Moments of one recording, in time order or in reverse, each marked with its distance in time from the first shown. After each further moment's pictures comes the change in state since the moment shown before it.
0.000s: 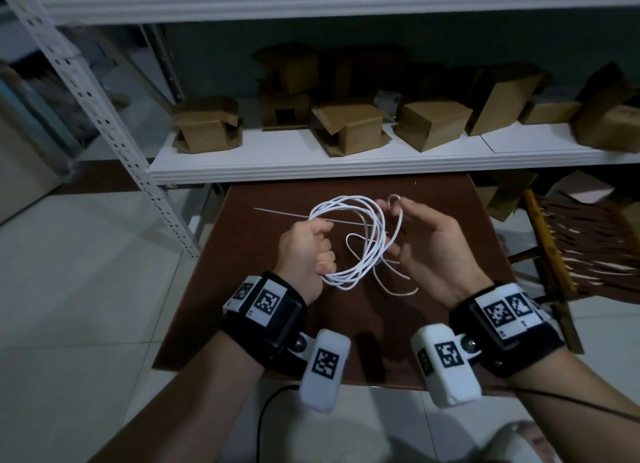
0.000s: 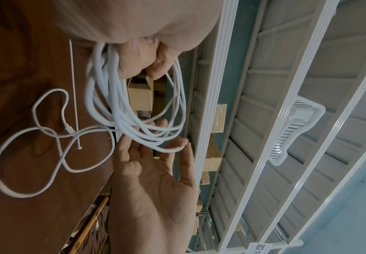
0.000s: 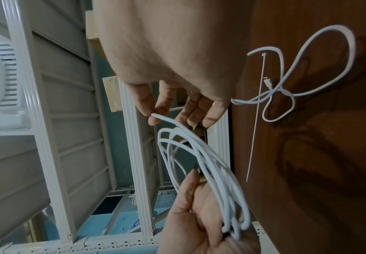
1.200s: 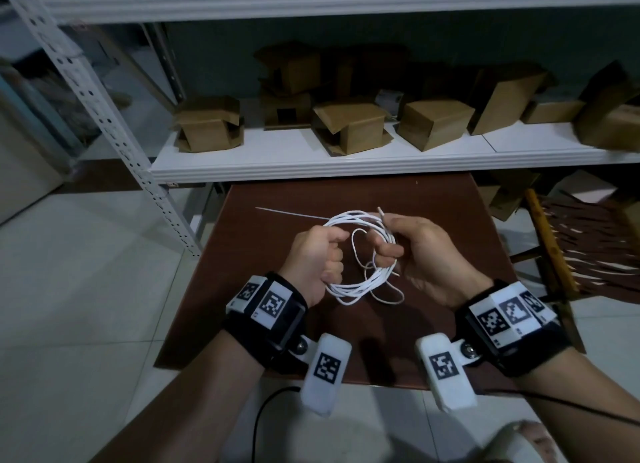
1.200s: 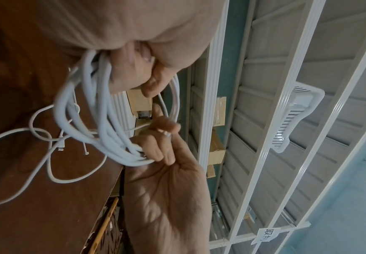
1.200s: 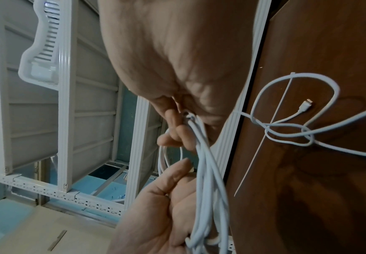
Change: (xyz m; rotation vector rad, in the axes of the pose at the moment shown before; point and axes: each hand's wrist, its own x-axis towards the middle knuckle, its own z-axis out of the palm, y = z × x) left_hand -0.002 -0.004 0.002 0.257 -0.093 -0.058; right_hand 0.000 0.008 0.012 -0.202 -0.050 0.090
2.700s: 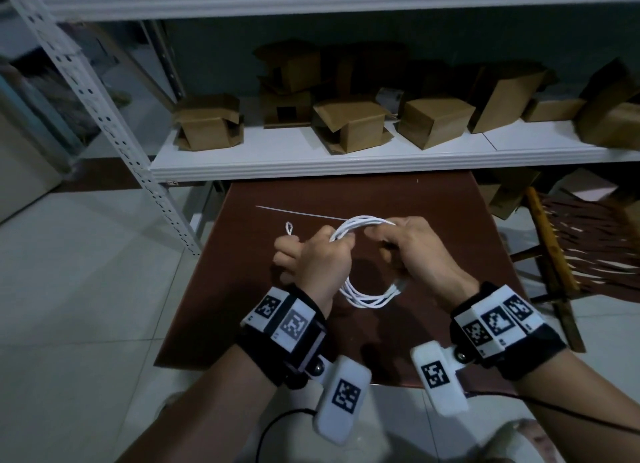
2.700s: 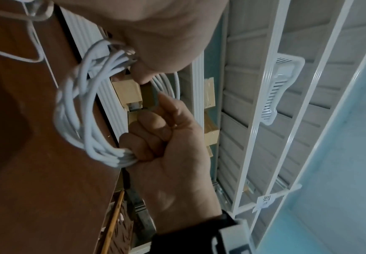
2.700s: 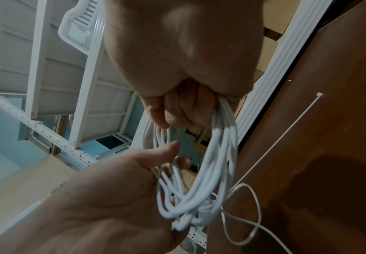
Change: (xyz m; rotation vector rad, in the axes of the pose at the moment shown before) left_hand -0.004 -0.024 0.014 0.760 0.444 0.231; right_hand -0.016 -0.008 0.015 -0.636 0.183 -0.082
